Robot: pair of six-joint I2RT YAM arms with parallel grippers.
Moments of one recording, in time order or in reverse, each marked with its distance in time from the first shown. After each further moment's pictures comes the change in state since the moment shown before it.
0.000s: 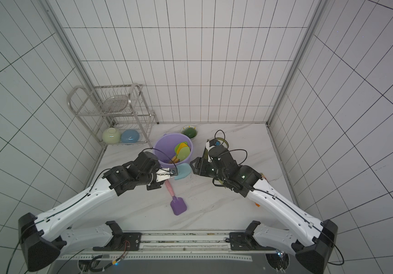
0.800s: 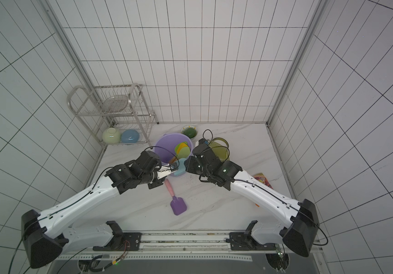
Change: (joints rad) left arm -0.008 0.030 0.023 -0.009 -0.077 -0.123; right arm 0.062 0.185 0.043 0.119 0.045 0.080
